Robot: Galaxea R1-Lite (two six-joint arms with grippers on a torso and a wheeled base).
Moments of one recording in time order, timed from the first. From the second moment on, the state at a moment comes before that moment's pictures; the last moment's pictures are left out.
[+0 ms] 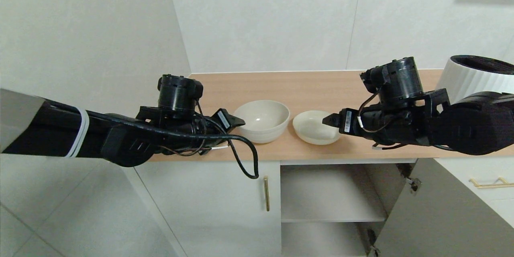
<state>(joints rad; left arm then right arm) -0.39 1.93 -1.16 -0.25 -0.10 -0.86 0.53 1.83 -1.25 -0.06 -0.23 0.45</state>
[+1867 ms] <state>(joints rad) -0.39 1.79 -1.07 -0.24 -0.14 -0.79 0.52 2.01 -1.35 -0.06 -0.44 0.44</state>
